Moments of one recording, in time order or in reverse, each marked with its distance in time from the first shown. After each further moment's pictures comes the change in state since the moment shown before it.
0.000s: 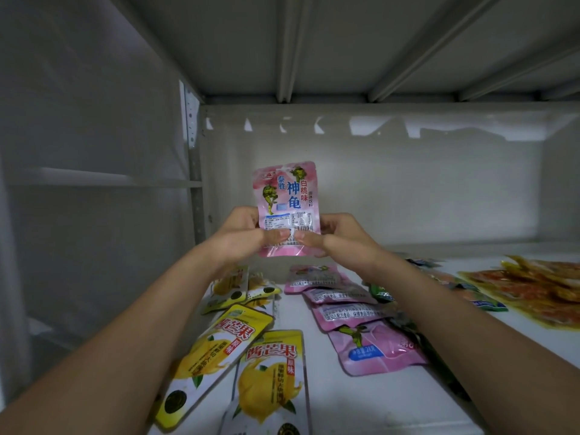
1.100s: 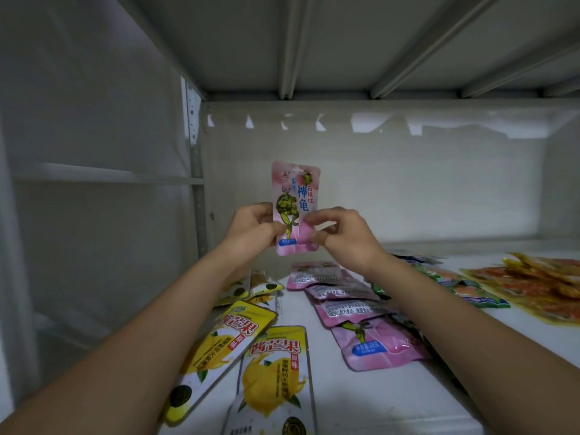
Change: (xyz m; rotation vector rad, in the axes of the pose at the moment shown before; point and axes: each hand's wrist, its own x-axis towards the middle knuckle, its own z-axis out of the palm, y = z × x) left_hand 0.008 -0.007 0.019 -0.146 0.179 -0.015; right_hand -0.003 0.001 0.001 -0.244 0.174 -0.079
